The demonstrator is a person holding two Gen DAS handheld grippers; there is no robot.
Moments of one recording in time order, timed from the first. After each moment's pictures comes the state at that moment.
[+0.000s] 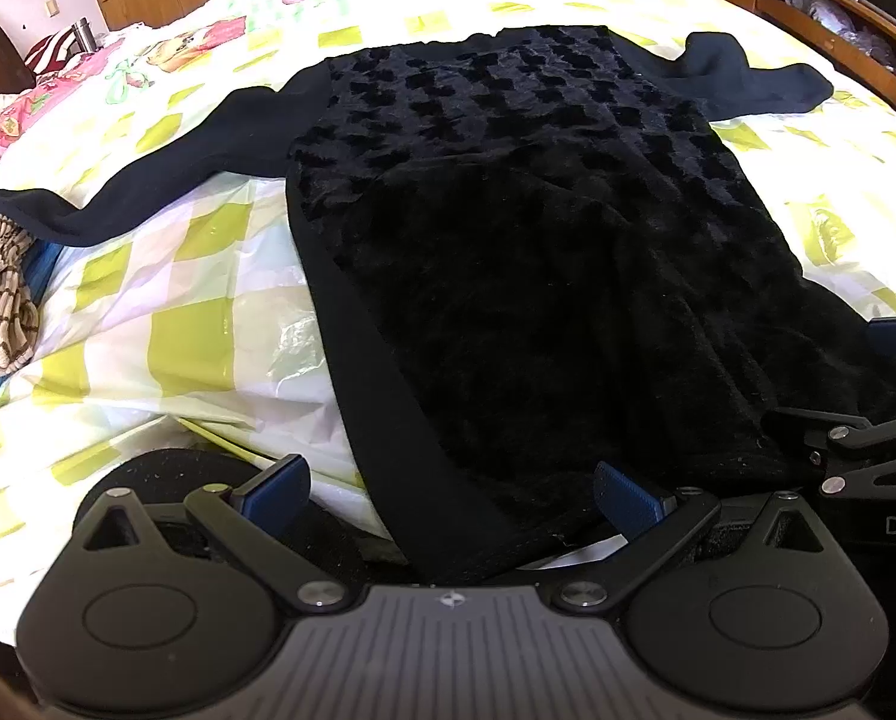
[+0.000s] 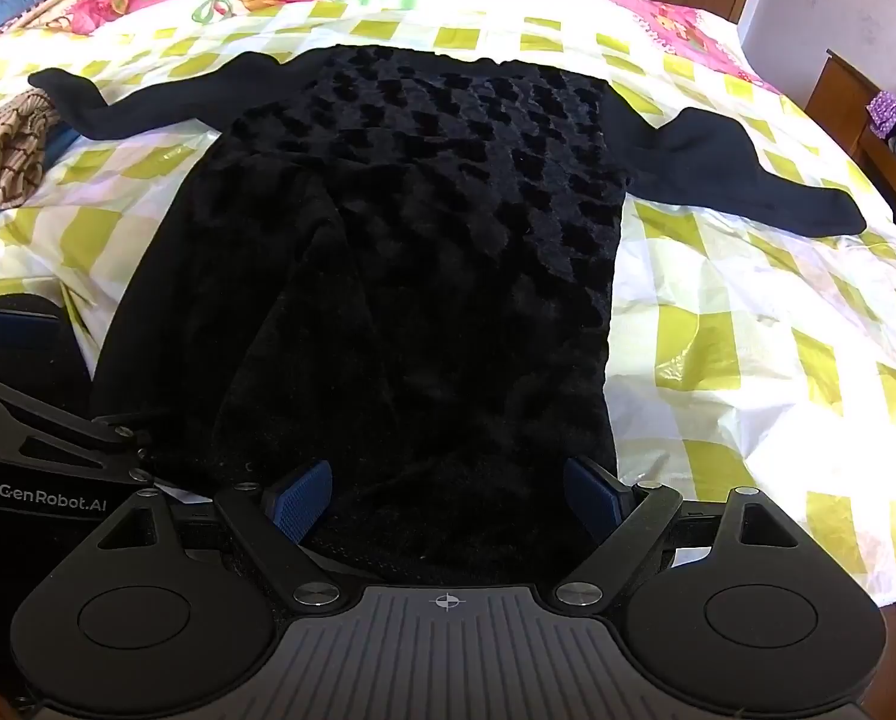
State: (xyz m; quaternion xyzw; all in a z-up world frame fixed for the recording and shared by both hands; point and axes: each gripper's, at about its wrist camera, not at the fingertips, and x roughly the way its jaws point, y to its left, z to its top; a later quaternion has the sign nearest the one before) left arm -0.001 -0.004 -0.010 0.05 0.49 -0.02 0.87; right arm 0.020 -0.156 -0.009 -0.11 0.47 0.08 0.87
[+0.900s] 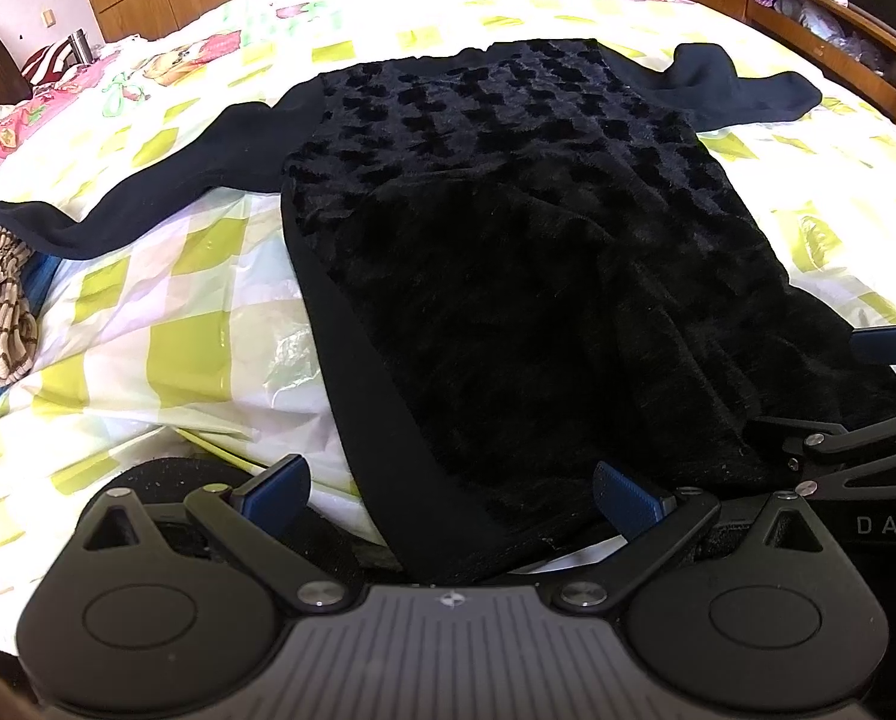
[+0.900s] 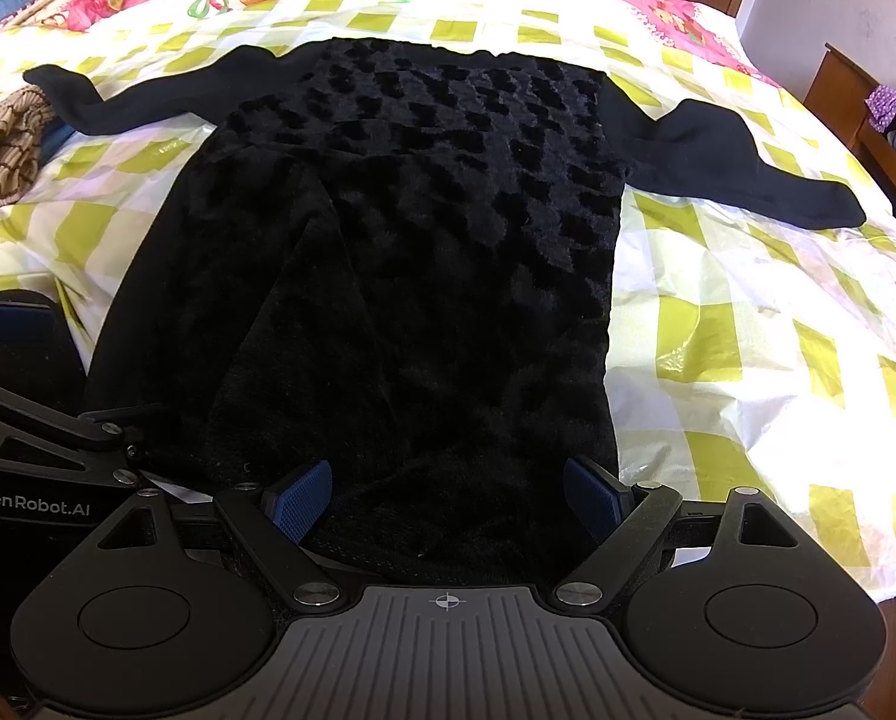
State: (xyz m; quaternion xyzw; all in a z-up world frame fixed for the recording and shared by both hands) left arm -0.006 -0.004 -0.003 0.05 0.48 -0.03 0.87; right arm 0.021 -0.156 -0.012 -0.11 0.48 0.08 0.87
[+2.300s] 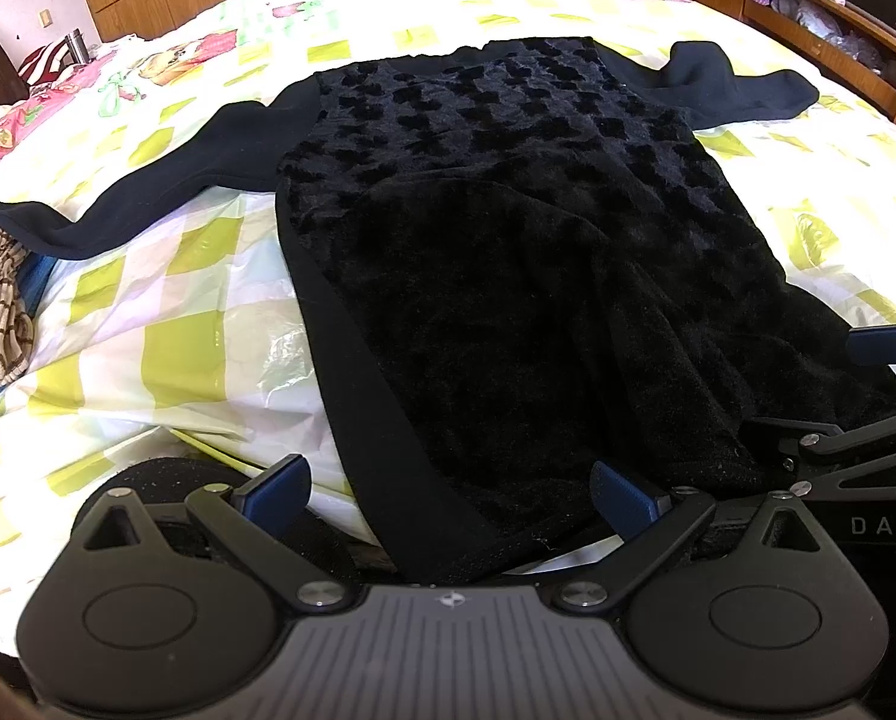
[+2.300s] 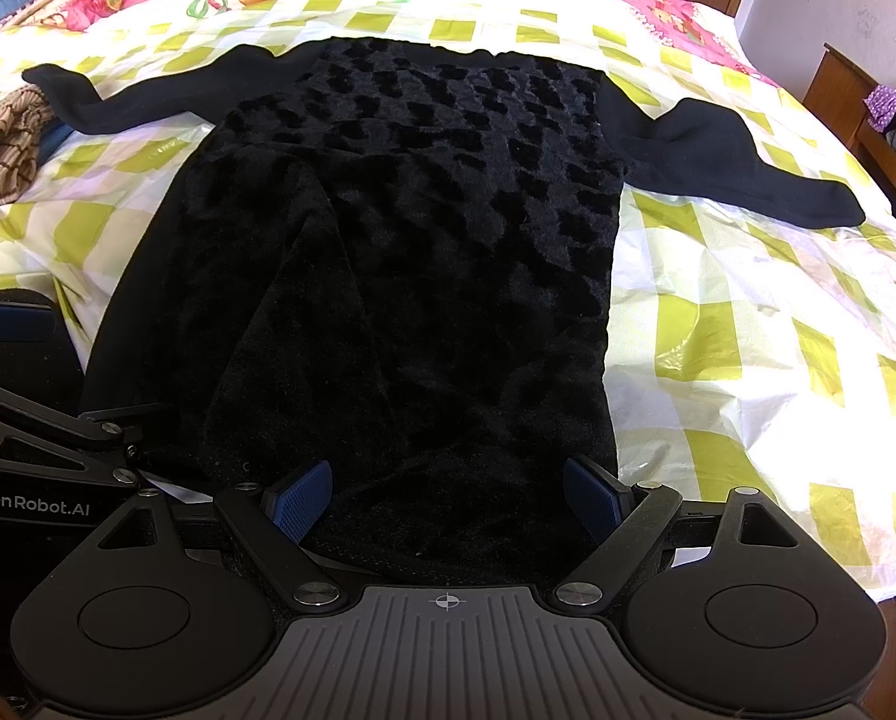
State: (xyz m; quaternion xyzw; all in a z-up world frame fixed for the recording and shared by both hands) left arm -0.006 -0.007 -0.001 0.05 0.48 -0.04 0.87; right arm 0.020 -0.157 -0.013 -0.11 0.48 0.07 0.87
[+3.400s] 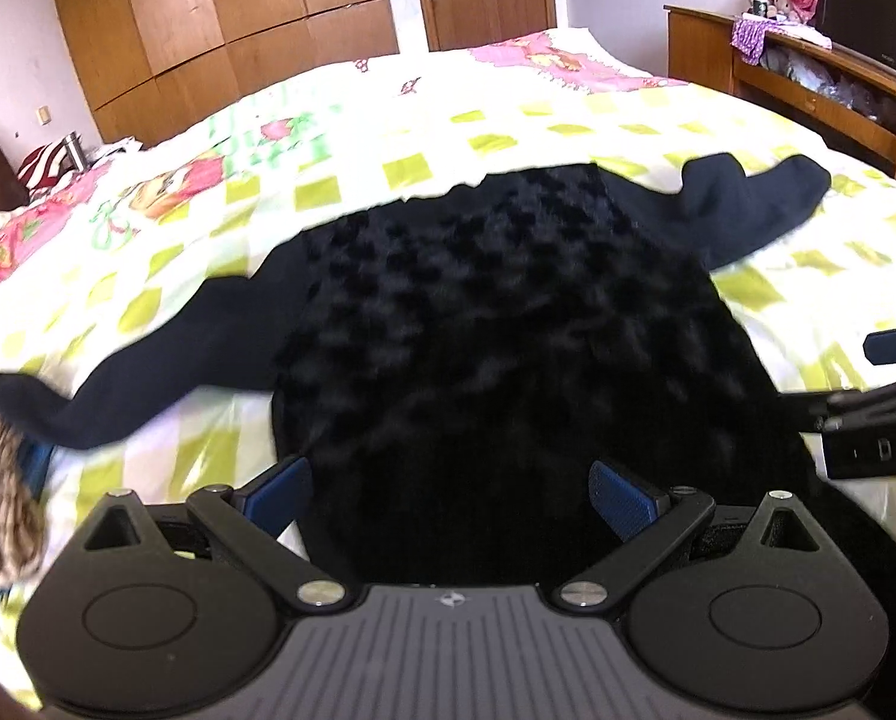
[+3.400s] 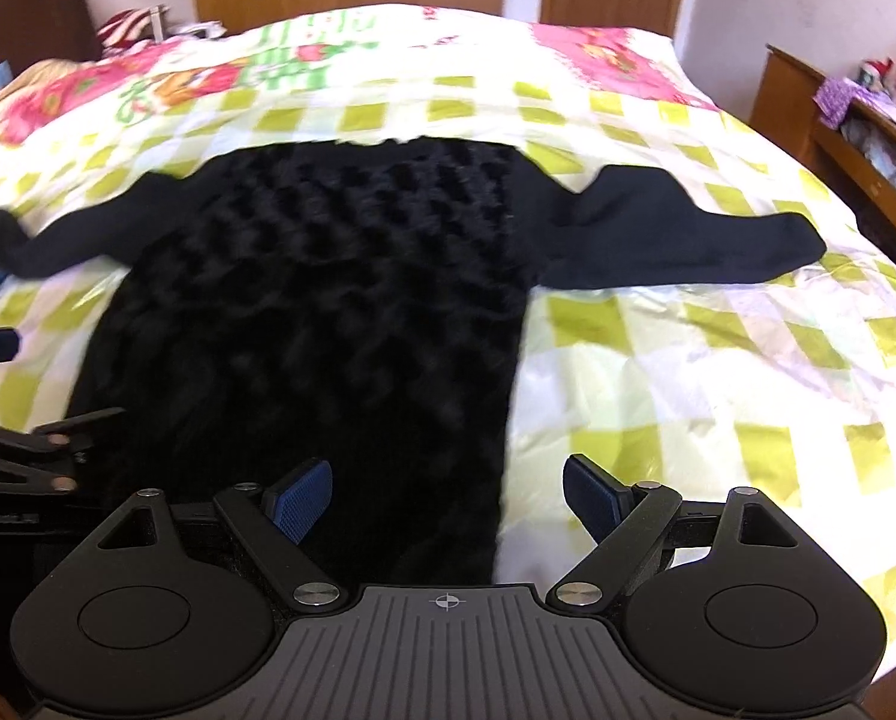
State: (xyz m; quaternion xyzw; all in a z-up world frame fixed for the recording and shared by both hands) left arm 0.086 -0.022 0.035 0.09 0.40 -0.05 0.91; right arm 0.108 -0.205 0.016 -0.05 0.43 0.02 0.90
